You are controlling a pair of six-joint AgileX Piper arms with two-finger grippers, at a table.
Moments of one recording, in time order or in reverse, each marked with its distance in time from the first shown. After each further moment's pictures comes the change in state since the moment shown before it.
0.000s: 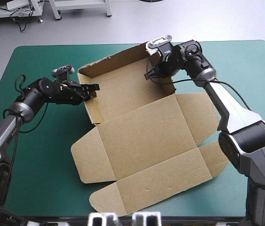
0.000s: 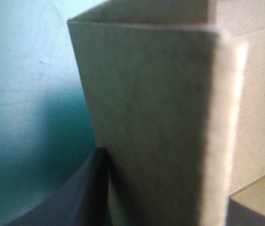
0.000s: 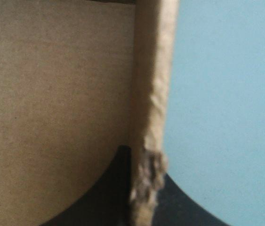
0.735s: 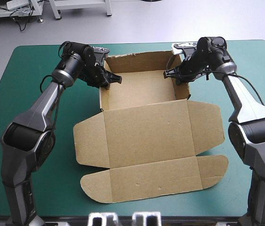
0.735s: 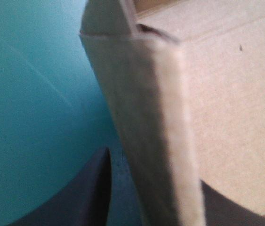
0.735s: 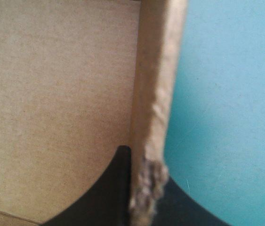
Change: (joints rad) left arm -0.221 0.425 -0.784 0.530 0.604 -0.203; right arm -0.184 0.033 0.001 0.209 0.217 0.041
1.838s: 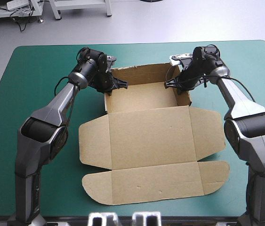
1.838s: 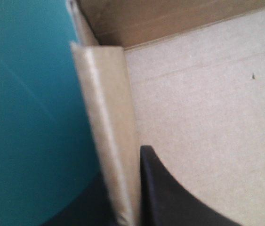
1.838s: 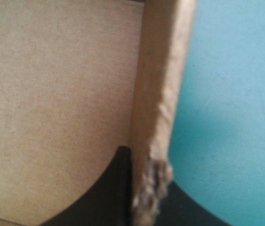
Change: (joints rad) left arm -0.037 0.138 -0.057 0.057 0.005 -0.114; right arm -0.003 0.081 0.069 -0.033 -0.036 -0.069
